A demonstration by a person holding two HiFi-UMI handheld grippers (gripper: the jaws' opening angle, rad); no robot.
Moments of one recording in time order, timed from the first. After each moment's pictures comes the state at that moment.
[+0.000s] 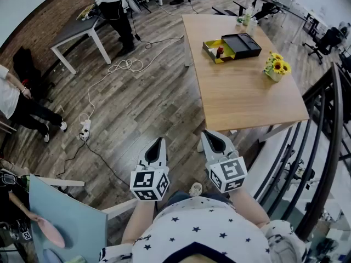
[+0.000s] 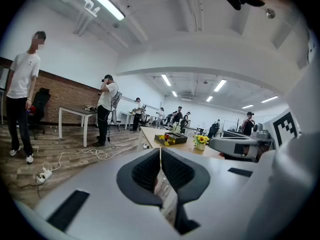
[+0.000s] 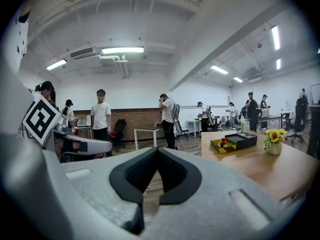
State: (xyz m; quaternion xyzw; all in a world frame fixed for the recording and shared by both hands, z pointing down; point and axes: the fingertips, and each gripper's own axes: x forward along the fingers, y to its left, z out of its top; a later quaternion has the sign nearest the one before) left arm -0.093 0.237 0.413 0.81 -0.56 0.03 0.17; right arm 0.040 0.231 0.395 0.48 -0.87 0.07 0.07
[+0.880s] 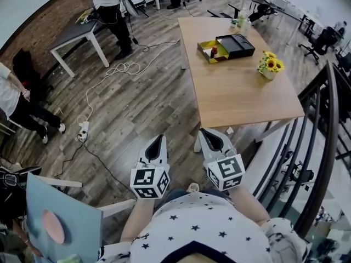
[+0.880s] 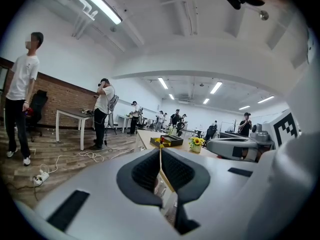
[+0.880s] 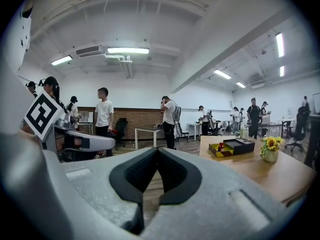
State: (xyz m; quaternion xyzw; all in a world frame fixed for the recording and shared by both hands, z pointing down) left arm -0.068 0.260 0.400 0.82 -0.56 0.02 0.15; right arm 0.054 0.257 0.386 0.47 -0.88 0.05 0.08
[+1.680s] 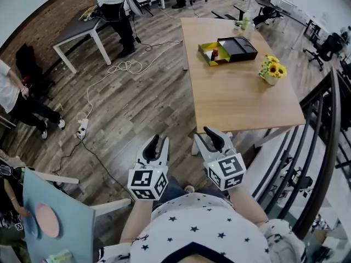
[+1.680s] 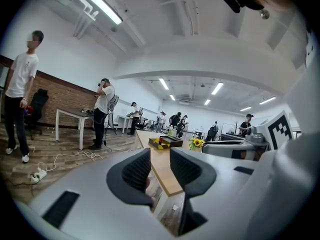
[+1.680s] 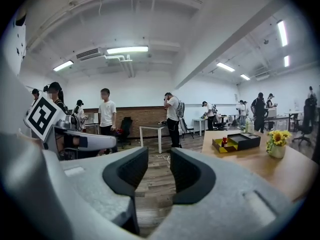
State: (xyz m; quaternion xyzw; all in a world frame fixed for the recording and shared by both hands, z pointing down) left arm -0.038 0.244 0.401 0.81 -0.56 0.01 0.15; right arm 0.081 0.233 0.395 0.44 -0.89 0.07 0.09
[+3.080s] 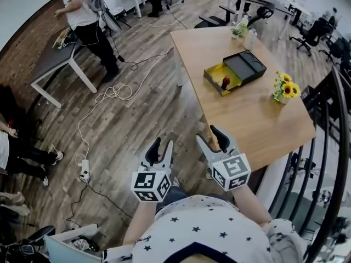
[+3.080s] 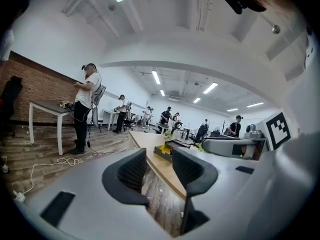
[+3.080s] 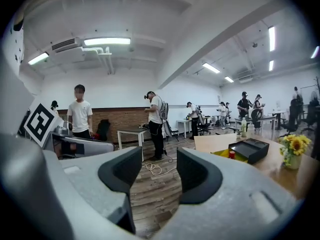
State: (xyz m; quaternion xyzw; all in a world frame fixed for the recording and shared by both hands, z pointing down) left arm -0.123 -0.069 0.403 0.86 -0.48 0.02 0.17; right arm -0.001 -0.063 0.385 0.53 -0.84 0.08 0.07
